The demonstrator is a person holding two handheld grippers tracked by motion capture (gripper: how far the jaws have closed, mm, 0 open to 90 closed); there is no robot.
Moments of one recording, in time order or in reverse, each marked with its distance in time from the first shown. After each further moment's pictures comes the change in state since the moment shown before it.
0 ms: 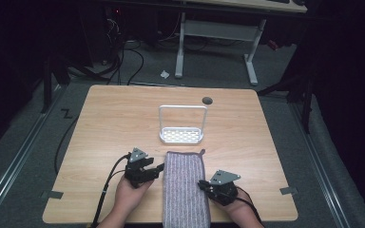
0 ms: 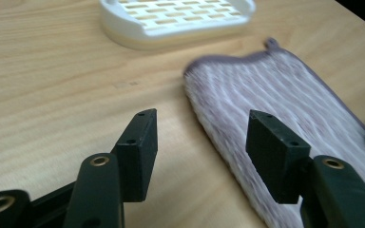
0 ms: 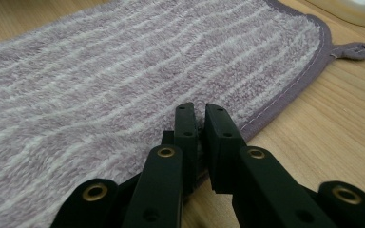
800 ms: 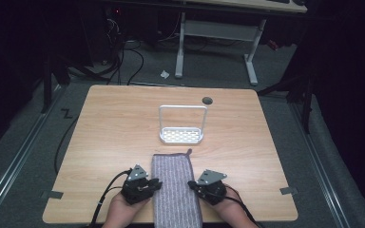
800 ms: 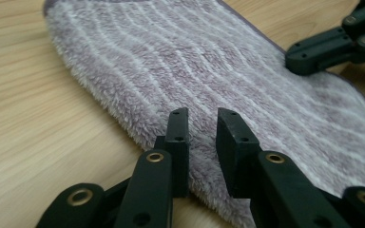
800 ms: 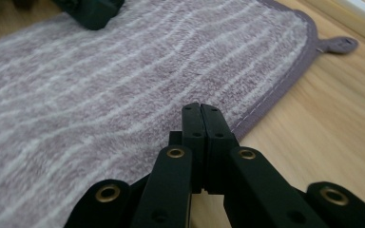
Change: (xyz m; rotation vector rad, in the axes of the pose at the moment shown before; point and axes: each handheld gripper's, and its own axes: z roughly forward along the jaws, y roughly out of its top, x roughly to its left) left arm -0.021 -0.039 -0.019 0.106 -0.156 0.133; right arm 0.019 0.017 0.015 0.018 0.014 -0.056
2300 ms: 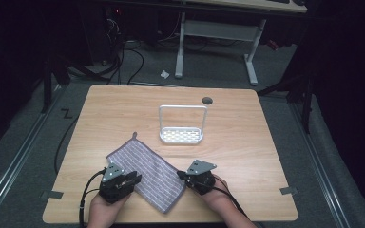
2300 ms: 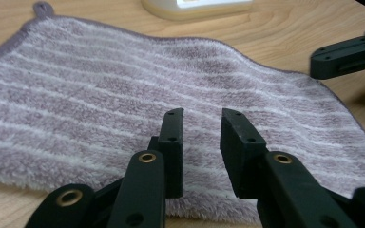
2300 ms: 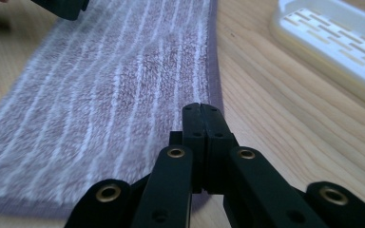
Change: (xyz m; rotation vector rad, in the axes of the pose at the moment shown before) left arm 0.033 -0.019 -0.055 -0.119 0.171 -0.085; right arm -0.002 0.038 0.031 -0.065 0.012 -0.003
